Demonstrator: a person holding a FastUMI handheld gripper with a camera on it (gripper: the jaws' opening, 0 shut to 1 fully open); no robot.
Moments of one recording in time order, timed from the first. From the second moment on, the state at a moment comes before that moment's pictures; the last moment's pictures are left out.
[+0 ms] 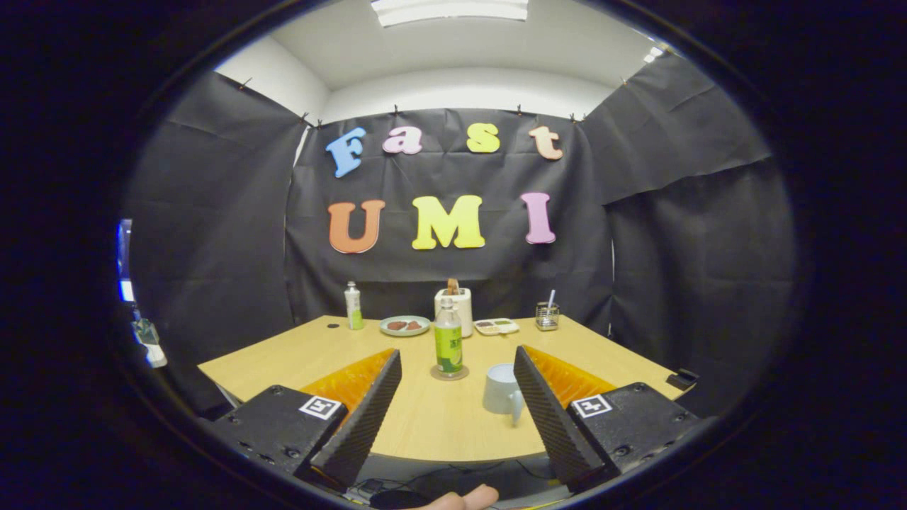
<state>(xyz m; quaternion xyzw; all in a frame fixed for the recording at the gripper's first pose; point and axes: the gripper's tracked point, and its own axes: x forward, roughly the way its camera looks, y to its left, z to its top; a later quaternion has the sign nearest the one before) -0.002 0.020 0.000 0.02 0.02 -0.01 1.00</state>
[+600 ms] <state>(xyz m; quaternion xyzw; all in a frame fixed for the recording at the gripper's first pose) -0.012 0.036 0.010 -0.03 0.01 -0.02 1.00</state>
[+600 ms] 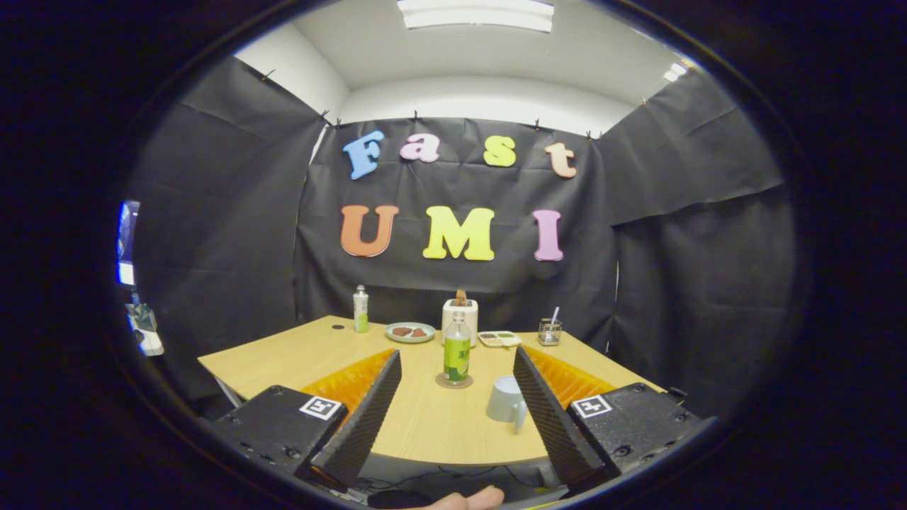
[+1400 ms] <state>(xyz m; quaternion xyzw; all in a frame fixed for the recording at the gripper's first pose) -0.020 -0.001 0.006 0.01 0.00 -0.06 1.00</state>
